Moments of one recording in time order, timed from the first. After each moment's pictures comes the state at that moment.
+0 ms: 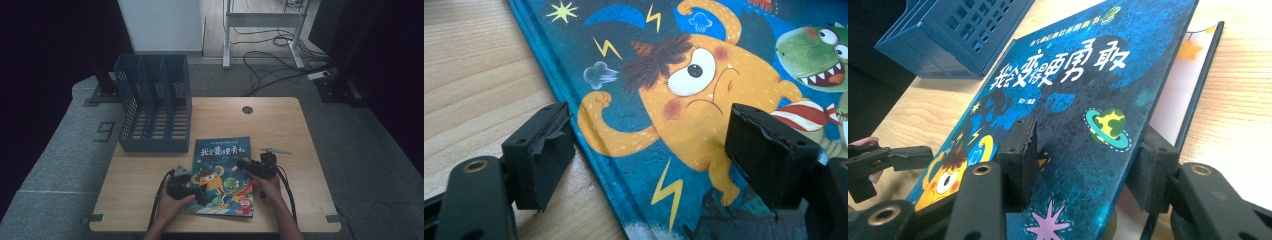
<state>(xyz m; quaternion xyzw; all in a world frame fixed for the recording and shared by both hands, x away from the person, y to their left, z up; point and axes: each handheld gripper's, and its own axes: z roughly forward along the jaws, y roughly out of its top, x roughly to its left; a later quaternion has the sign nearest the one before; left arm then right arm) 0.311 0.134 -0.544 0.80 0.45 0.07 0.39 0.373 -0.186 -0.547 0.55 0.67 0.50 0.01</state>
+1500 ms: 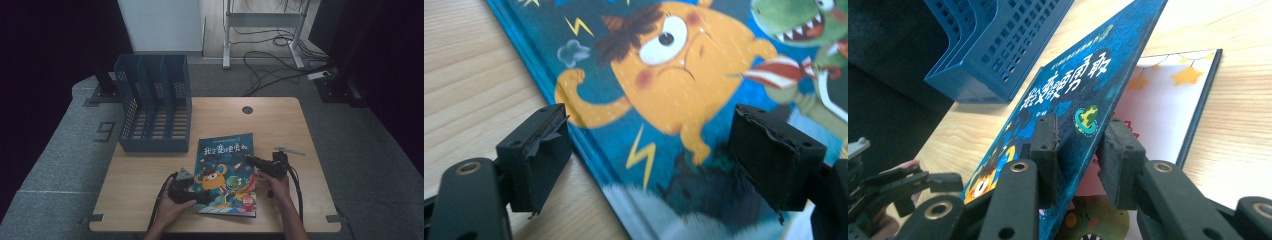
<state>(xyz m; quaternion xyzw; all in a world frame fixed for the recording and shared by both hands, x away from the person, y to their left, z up) 0.298 0.125 -0.538 0.82 0.42 0.06 0.39 0.367 -0.219 -0.535 0.54 0.63 0.56 -0.01</state>
